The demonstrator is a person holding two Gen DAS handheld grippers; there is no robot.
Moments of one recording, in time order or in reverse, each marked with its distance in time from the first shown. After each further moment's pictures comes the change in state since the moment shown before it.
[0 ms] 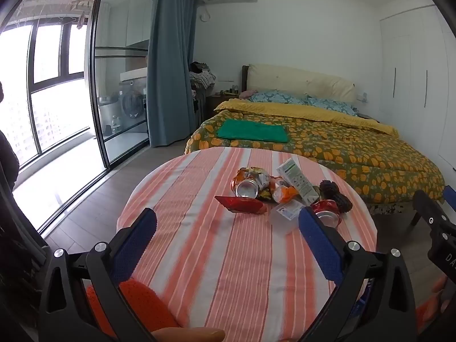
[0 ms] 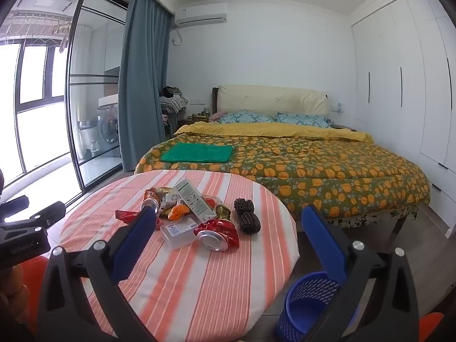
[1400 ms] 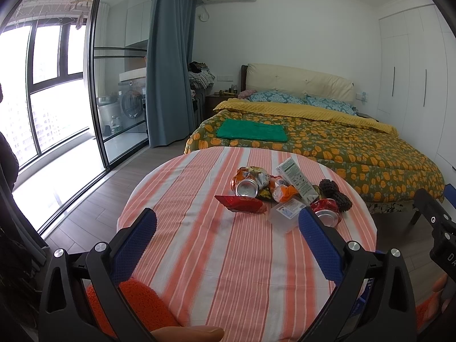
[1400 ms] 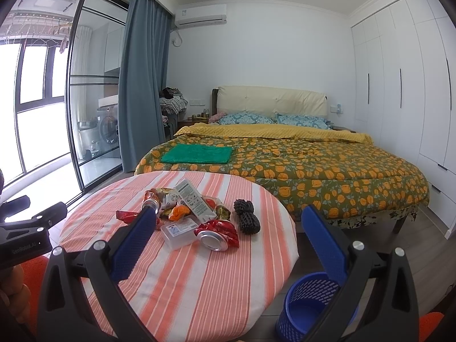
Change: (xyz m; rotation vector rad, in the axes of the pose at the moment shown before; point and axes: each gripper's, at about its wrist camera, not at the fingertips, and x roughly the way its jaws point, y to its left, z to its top) left arm 0.000 0.000 0.000 -0.003 0.004 -0.007; right arm -0.001 0.001 -0.002 -0.002 -0.009 -0.001
